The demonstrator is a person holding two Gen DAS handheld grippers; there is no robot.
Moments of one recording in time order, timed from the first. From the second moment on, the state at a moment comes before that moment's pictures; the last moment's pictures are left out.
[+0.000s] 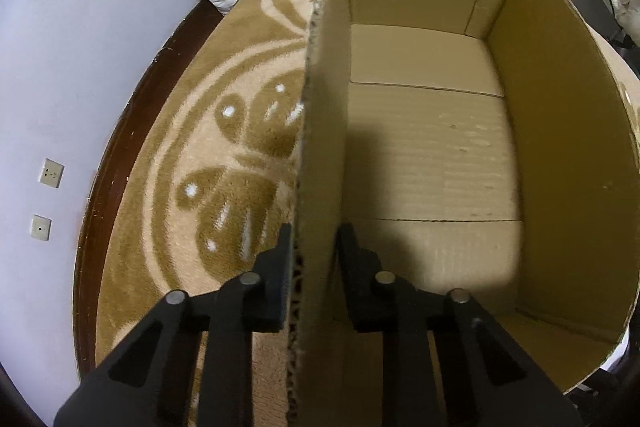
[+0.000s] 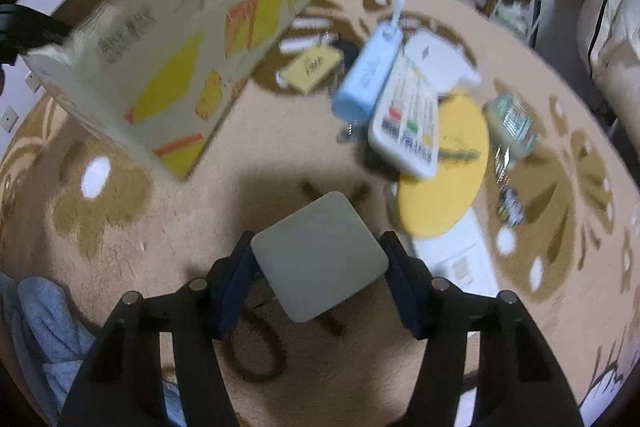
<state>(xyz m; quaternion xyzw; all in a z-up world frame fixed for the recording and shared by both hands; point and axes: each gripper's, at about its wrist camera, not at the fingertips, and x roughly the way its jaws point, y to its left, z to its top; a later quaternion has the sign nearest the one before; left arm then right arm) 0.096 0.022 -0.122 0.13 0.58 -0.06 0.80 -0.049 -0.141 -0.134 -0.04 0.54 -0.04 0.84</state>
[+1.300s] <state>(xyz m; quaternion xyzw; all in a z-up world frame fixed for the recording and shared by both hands) 0.096 0.021 -0.117 0.15 0.56 -0.06 0.81 0.061 -0.121 -0.011 0.12 0.33 0.03 0.94</state>
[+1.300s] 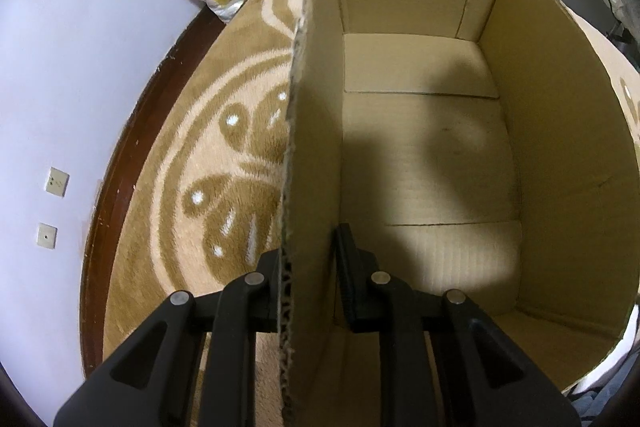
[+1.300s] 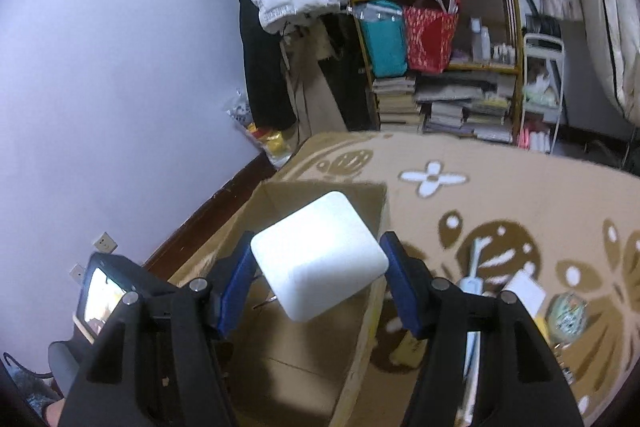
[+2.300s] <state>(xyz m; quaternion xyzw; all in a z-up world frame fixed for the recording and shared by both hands) 0.099 0.028 -0.106 0.10 0.56 -0.06 0.82 0.041 -0.193 -0.014 0.16 0.31 -0.07 0.93</state>
